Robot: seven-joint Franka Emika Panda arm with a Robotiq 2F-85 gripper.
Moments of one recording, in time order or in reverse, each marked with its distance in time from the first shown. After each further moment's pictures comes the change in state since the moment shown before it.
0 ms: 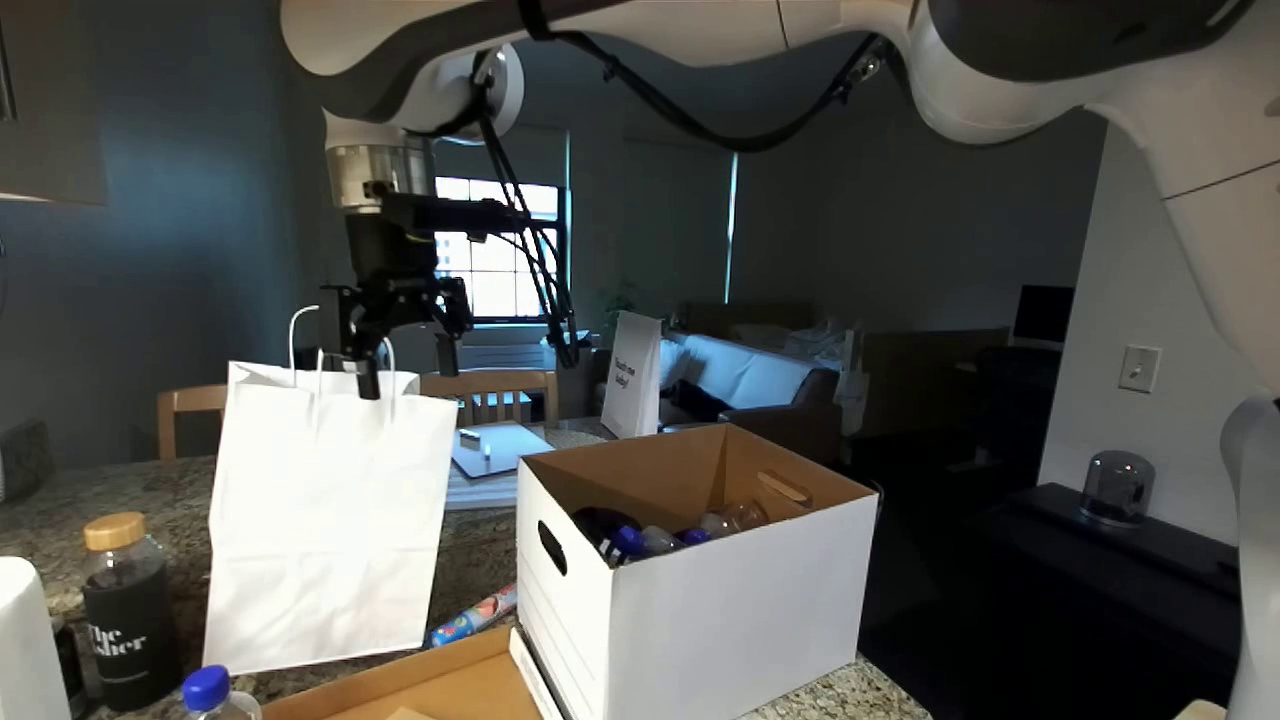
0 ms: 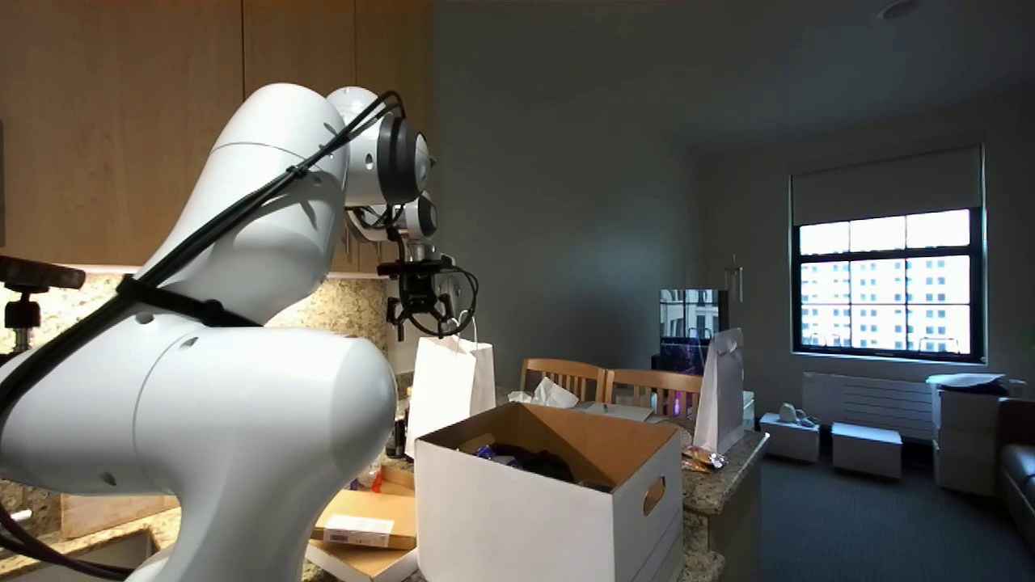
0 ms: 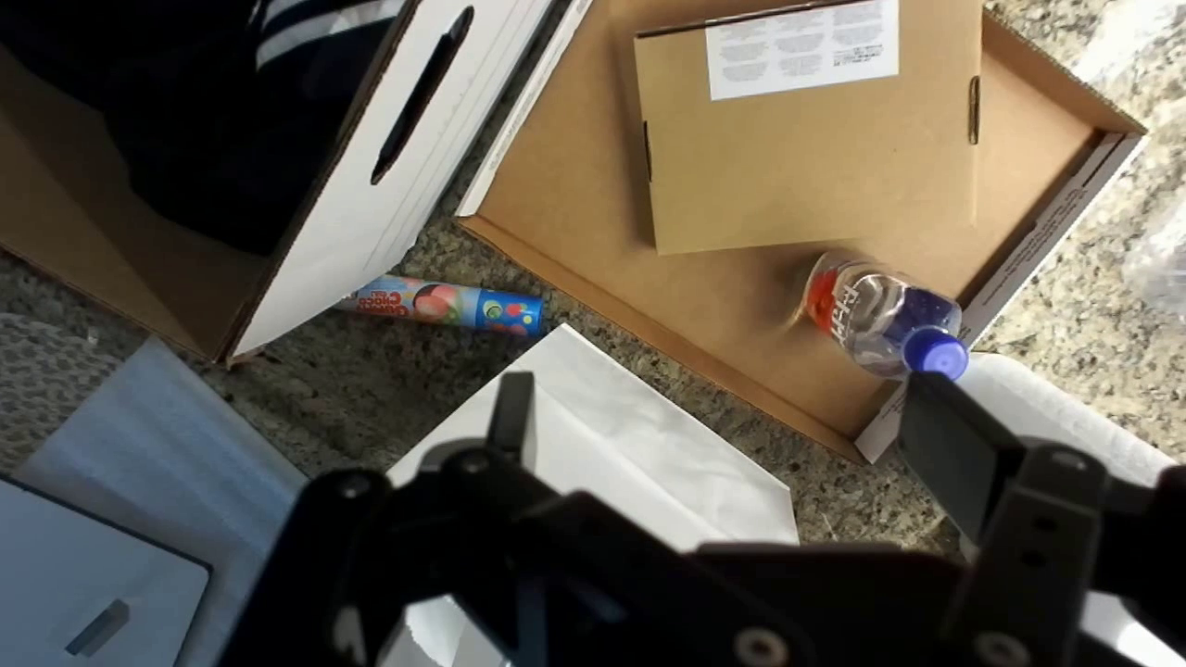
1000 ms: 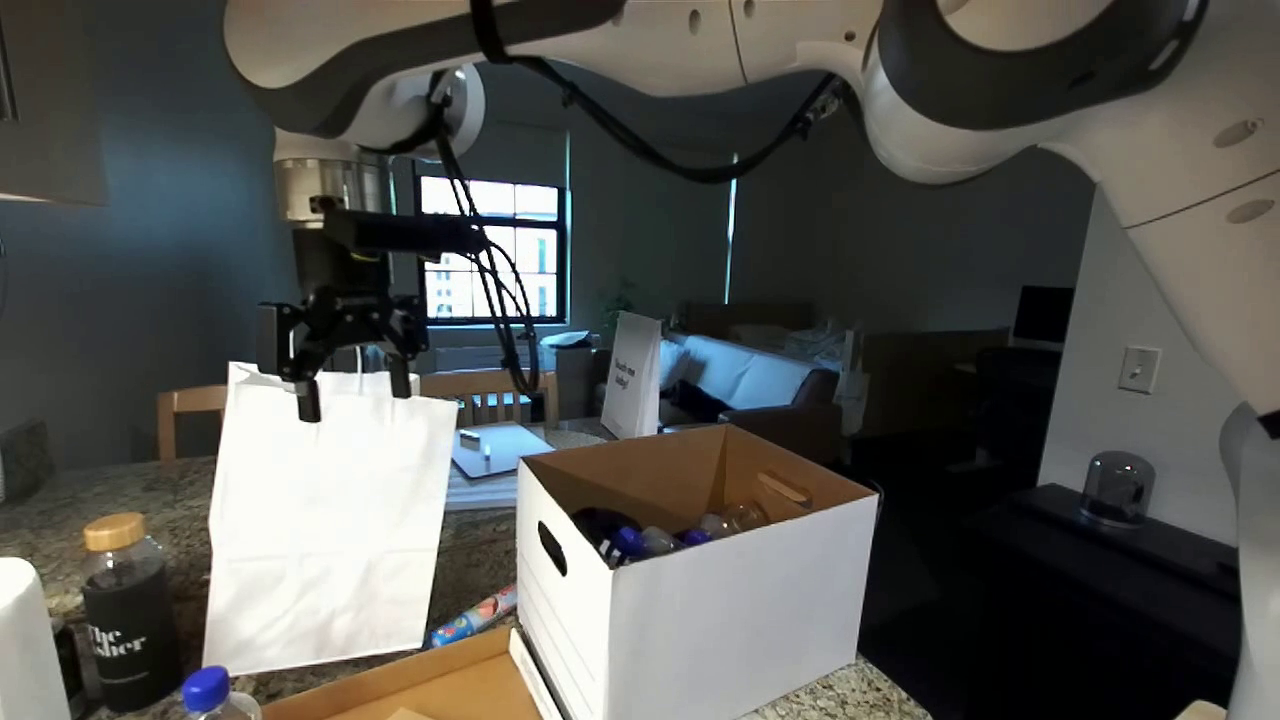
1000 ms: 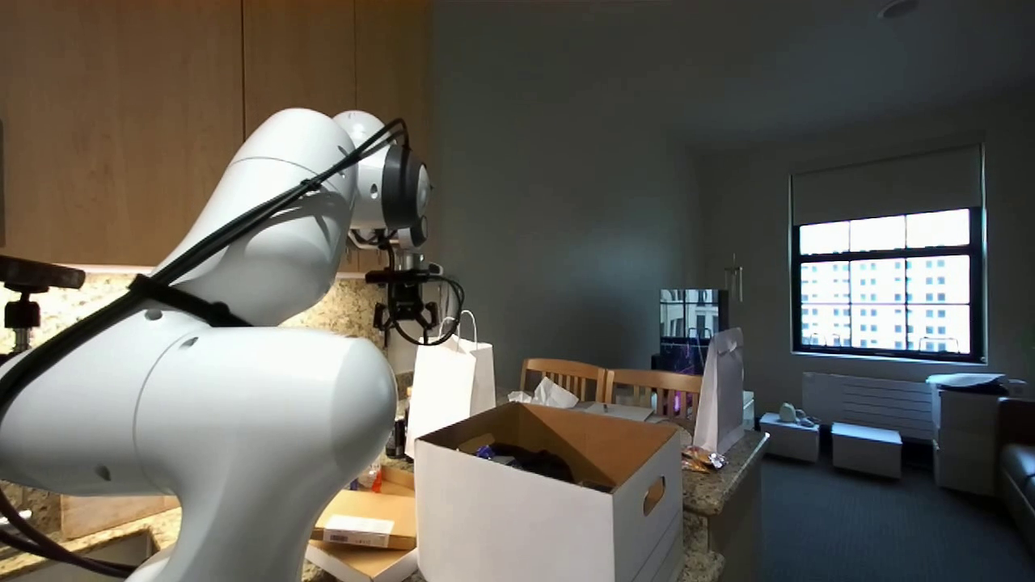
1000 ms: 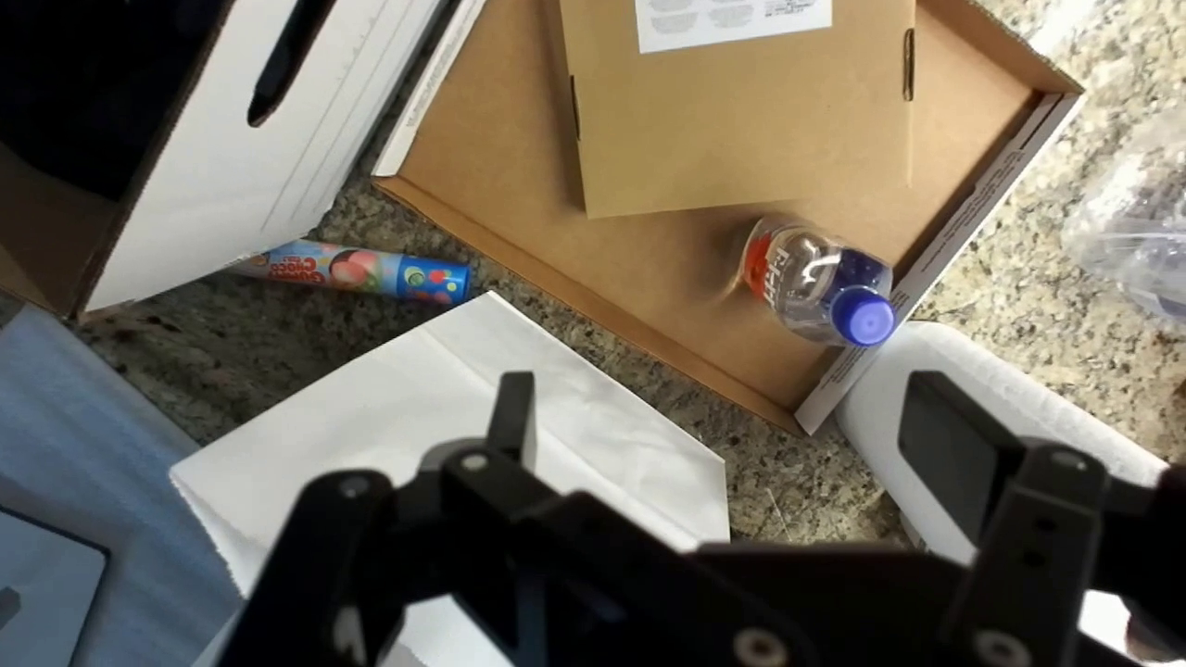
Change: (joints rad) arm 0.006 0.105 0.060 0.118 -0.001 0.005 0.042
